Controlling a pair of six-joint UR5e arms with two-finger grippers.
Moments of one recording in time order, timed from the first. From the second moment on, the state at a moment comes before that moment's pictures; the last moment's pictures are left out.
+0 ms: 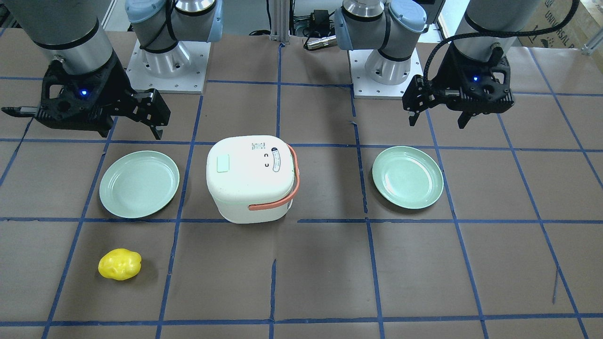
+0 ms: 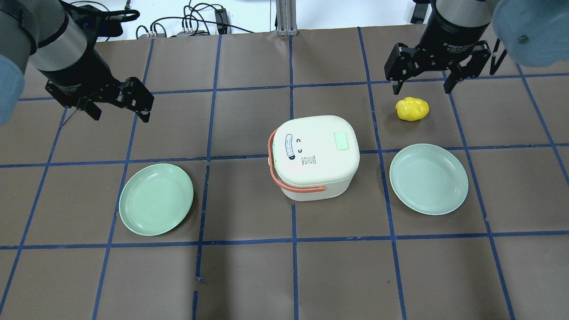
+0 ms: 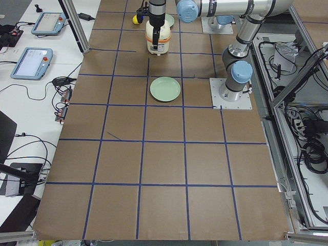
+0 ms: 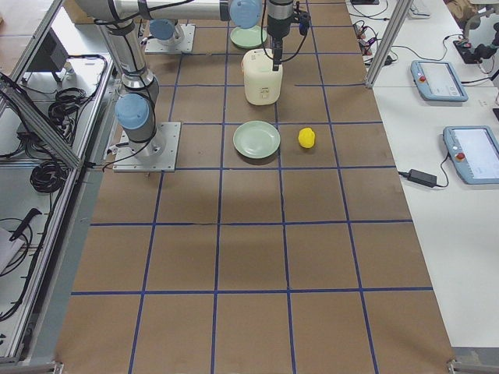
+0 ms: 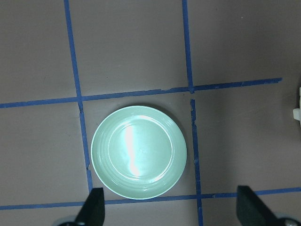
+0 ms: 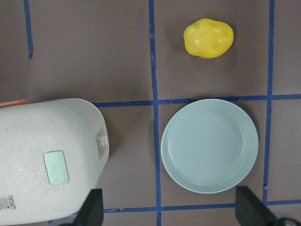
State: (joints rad) left arm -1.48 -1.51 -1.65 -1.52 1.61 0.17; right arm 1.56 -1.51 1.52 -1.59 -1.58 0.02
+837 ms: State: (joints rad) left arm -1.48 -1.51 -1.65 -1.52 1.61 0.17; right arm 1.56 -1.52 1.53 -1.60 -1.57 0.03
